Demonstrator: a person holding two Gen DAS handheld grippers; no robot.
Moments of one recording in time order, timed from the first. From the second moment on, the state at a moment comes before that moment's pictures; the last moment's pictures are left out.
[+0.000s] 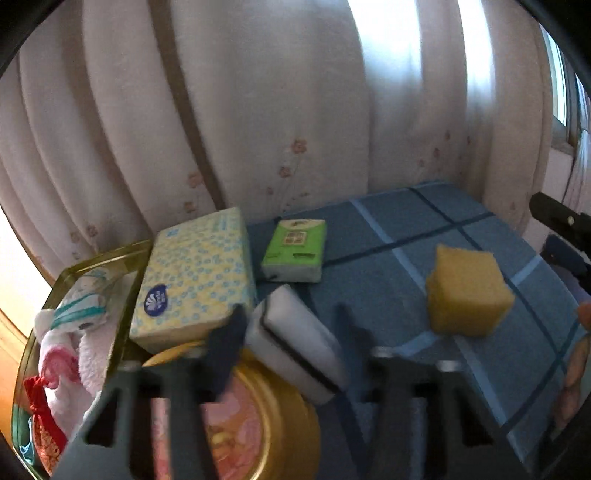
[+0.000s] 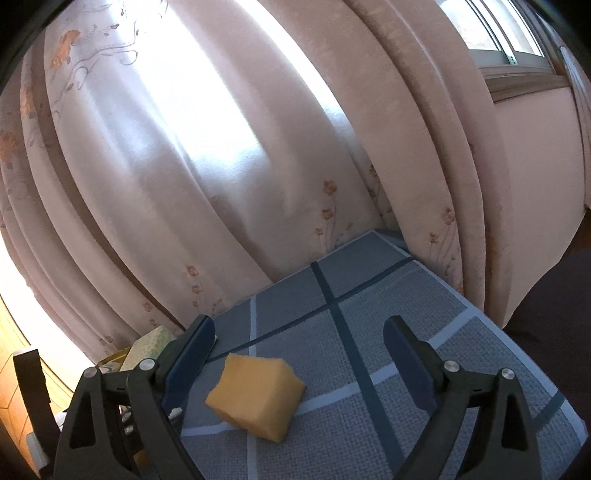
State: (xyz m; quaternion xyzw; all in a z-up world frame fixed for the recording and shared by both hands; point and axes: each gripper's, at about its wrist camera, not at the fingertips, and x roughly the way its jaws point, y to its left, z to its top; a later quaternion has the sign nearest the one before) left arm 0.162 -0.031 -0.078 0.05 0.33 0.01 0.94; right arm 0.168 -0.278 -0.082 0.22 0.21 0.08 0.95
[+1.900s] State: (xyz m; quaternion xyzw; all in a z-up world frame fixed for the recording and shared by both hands) left arm 0.117 -0.005 -0.061 -0.03 0.19 0.03 0.98; right arm 0.209 -0.186 -0.106 0.02 0.37 0.10 0.92
